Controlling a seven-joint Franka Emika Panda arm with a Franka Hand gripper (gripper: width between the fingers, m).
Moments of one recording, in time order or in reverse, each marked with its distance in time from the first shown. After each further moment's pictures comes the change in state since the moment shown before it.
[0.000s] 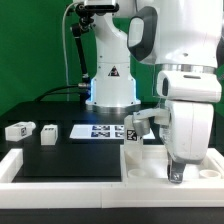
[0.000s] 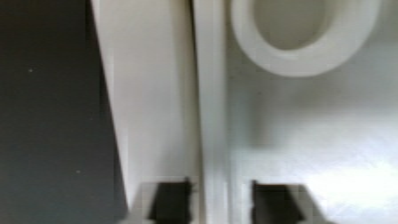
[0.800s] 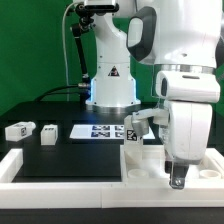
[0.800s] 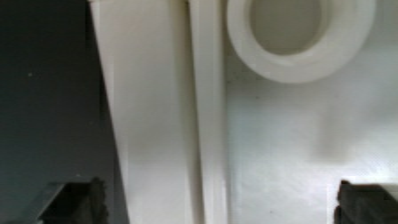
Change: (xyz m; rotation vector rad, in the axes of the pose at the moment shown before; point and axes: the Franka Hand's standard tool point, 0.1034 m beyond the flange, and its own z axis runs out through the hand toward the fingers) arm -0.001 0.000 0.000 0.001 0.000 0.002
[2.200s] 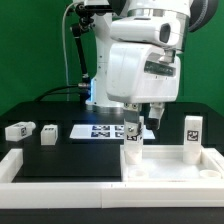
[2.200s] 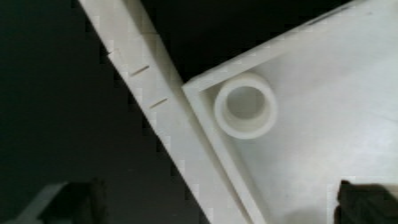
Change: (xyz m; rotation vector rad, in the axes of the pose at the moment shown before) arm -0.055 0.001 -0.070 0.017 -0.047 0.495
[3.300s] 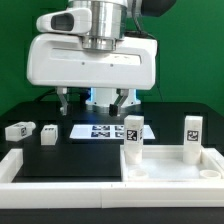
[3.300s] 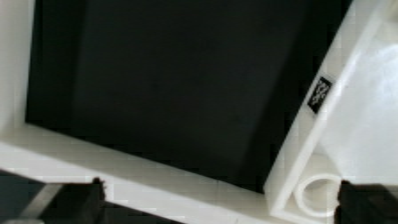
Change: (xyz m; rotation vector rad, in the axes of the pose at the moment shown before) arm -0.111 0.000 0.001 0.105 -0.039 0.785
